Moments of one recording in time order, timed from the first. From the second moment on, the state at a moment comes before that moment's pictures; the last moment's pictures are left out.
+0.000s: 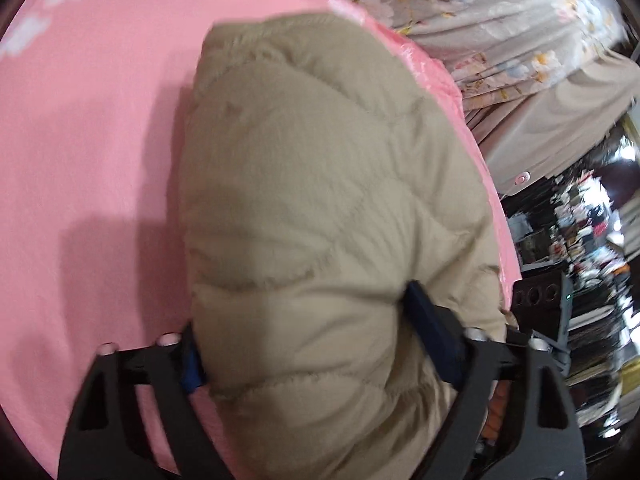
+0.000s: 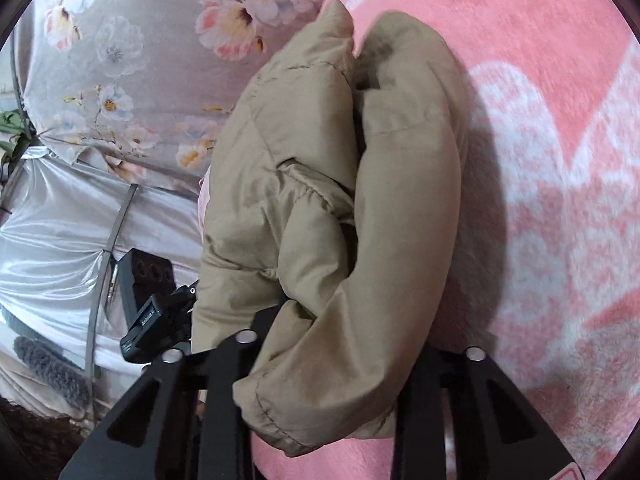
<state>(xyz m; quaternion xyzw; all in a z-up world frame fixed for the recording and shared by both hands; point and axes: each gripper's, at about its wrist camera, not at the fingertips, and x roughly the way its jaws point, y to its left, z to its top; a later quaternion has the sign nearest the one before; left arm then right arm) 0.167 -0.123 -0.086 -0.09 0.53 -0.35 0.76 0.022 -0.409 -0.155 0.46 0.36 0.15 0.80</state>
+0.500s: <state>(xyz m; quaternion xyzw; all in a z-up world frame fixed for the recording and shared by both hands) 0.210 -0.073 0.074 -0.01 0.28 -0.36 0.89 0.106 -0.353 0.019 0.26 0.18 0.16 0.94</state>
